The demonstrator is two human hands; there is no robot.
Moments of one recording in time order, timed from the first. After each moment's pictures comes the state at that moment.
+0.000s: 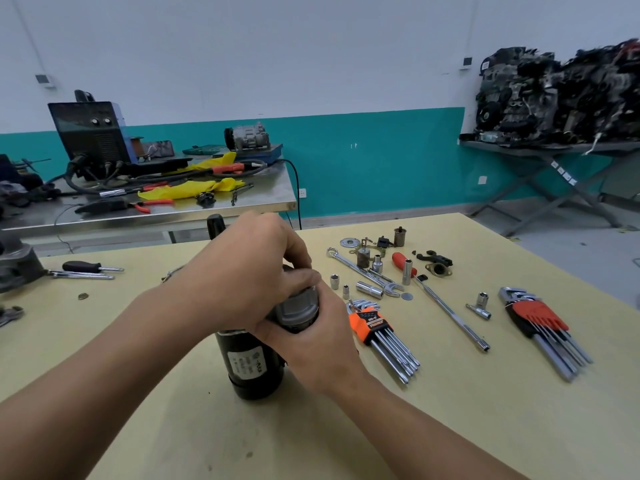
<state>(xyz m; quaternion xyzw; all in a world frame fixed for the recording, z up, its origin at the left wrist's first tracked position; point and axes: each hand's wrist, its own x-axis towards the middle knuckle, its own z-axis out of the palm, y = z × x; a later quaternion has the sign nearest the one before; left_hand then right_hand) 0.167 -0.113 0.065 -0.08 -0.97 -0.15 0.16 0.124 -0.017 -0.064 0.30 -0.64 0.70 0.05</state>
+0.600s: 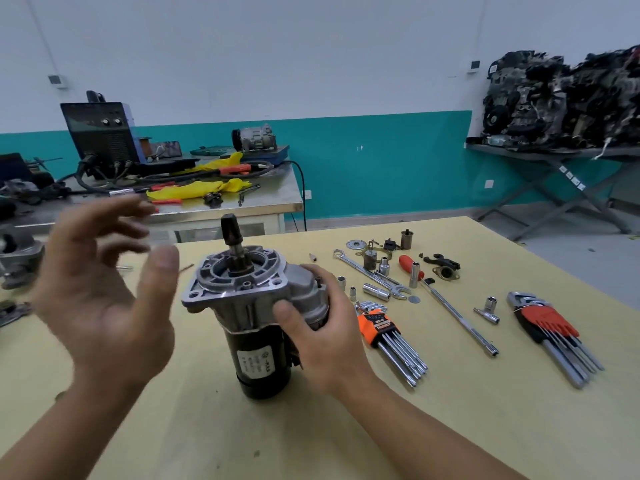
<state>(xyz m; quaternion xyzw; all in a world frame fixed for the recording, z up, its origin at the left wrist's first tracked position) 0.197 -0.191 0.006 -0.14 -0.71 -0.35 0.59 0.122 -0.019 -0.070 0.31 -0.61 0.73 0.03</state>
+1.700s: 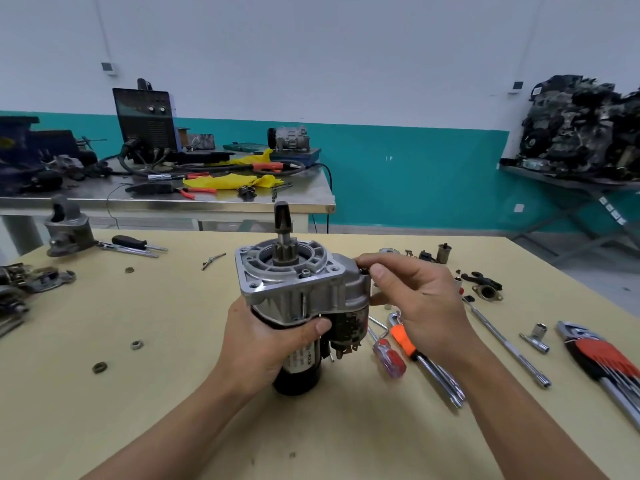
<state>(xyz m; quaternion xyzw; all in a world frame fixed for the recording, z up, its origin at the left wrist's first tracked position) 0.171 -0.173 -0.070 -0.12 -0.67 -0.65 0.32 0.086 0.016 -0.033 0.36 -0.66 0.65 0.06</state>
